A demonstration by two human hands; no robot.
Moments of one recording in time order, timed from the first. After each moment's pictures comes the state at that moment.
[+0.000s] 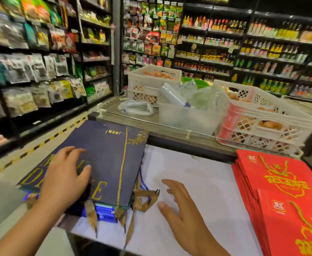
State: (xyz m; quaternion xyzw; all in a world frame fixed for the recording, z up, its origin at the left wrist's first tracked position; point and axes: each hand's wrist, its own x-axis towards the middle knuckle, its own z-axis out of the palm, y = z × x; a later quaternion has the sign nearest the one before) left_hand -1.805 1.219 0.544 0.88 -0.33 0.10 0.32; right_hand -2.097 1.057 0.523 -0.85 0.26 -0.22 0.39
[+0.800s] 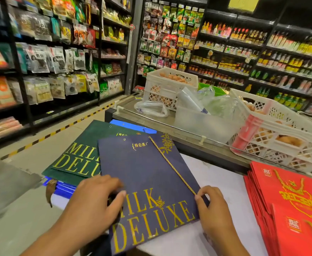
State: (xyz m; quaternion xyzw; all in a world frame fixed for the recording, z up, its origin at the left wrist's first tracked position) left_hand -1.872 1.256 0.544 0.83 -0.48 0.07 0.26; right_hand -2.095 1.013 0.515 -0.81 0.44 -0.28 0.27
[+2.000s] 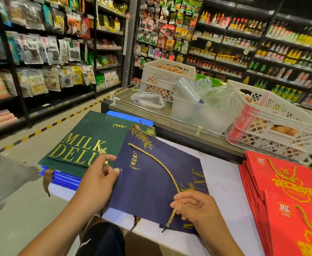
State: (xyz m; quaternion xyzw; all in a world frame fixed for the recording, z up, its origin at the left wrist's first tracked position) left_hand -1.873 1.227 0.531 0.75 -0.27 -0.16 0.58; right_hand -2.112 1.060 0.525 -0.71 0.32 -0.23 0.59
